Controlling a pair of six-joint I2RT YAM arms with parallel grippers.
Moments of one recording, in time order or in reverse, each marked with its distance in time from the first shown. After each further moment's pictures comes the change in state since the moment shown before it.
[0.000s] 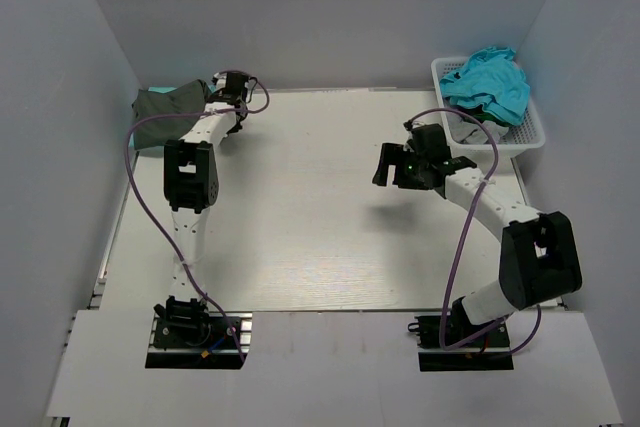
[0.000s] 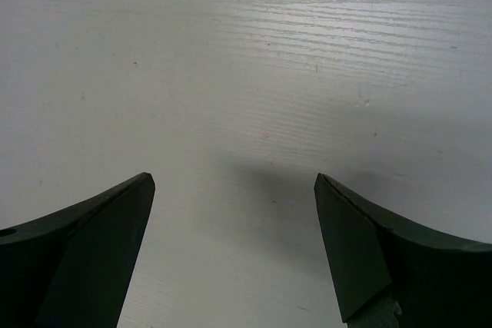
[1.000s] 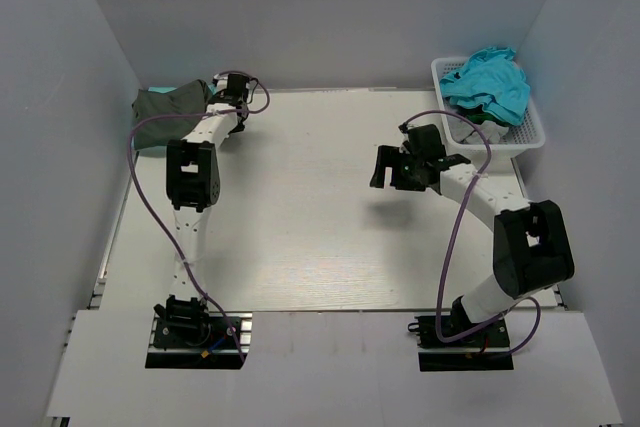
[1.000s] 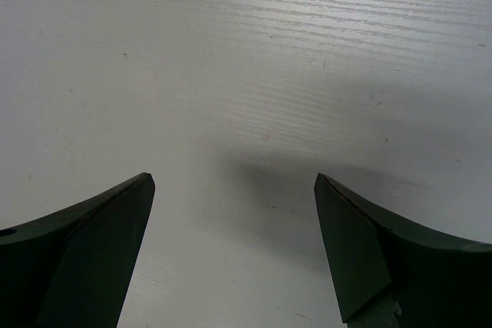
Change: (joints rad) left arm 0.000 0.035 0.023 0.023 0.022 -0.054; right arm 0.000 0.069 0.018 -0.002 -0.030 -0.013
